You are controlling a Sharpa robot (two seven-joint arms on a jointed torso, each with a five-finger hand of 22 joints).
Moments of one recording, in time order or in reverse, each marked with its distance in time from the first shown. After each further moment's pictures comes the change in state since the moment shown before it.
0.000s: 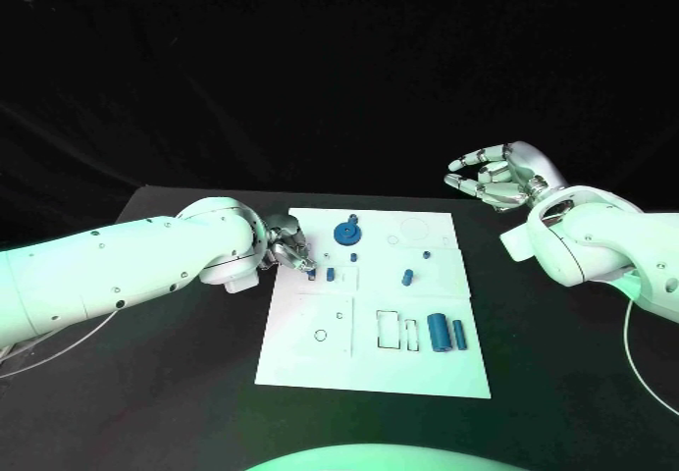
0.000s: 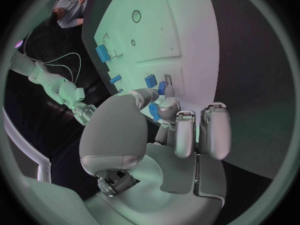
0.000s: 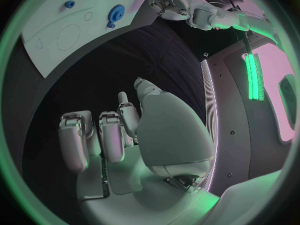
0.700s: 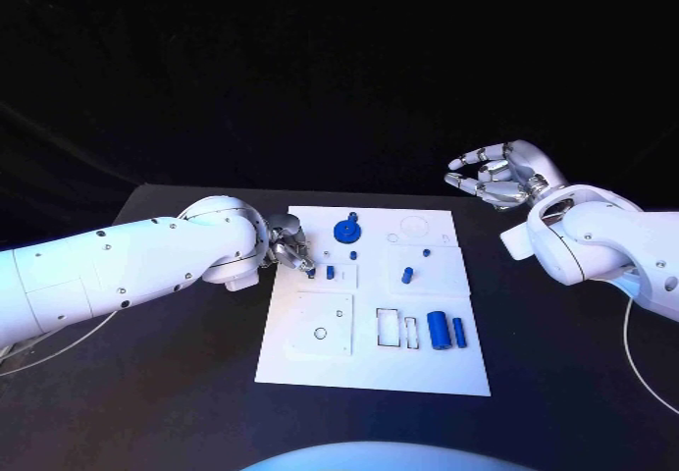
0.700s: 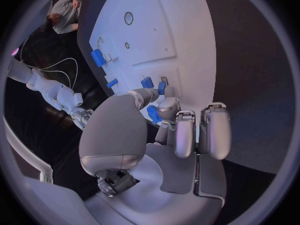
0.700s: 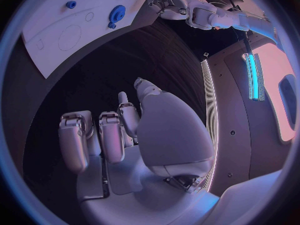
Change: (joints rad) left arm -0.005 0.014 -0.001 -0.012 -0.051 0.018 -0.007; left_hand -0.005 -0.005 0.003 0.003 0.004 0.004 -0.003 -0.001 0.000 0.000 0.000 0.003 0.004 0.000 0.000 0.000 0.000 0.000 0.000 0.000 0.005 0.000; right arm -0.003 0.000 0.000 -0.002 0.000 0.000 0.001; right_hand 0.000 0.000 0.000 0.000 0.000 0.000 0.000 0.000 0.000 0.000 0.000 0.000 0.000 0.000 0.000 0.000 0.000 0.000 0.000 0.000 0.000 0.000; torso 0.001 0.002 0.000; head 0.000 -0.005
